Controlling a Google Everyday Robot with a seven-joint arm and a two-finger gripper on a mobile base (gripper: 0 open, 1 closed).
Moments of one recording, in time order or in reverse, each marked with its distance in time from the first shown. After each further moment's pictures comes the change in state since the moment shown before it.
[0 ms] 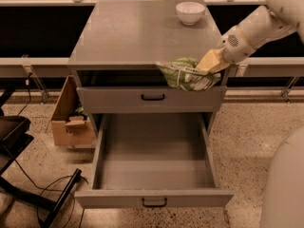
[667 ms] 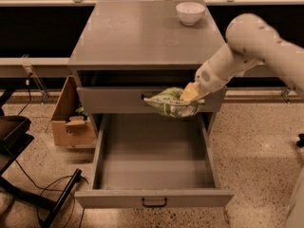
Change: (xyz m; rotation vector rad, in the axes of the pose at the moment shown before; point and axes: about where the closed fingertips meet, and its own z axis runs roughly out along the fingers) arm 0.037 -0.009 0.097 0.126 0.084 -0.045
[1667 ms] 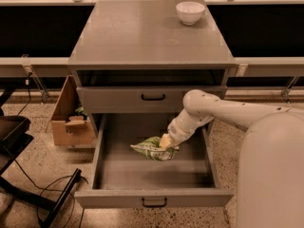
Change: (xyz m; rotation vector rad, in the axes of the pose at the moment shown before) arm 0.080 -0.032 0.241 -0.022 0.147 0.150
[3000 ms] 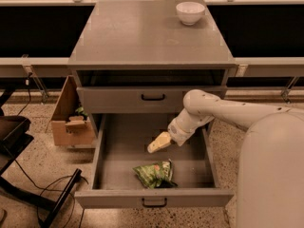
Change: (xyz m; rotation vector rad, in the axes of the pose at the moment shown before) arm 0.000 0.000 0.000 0.000 0.000 0.000
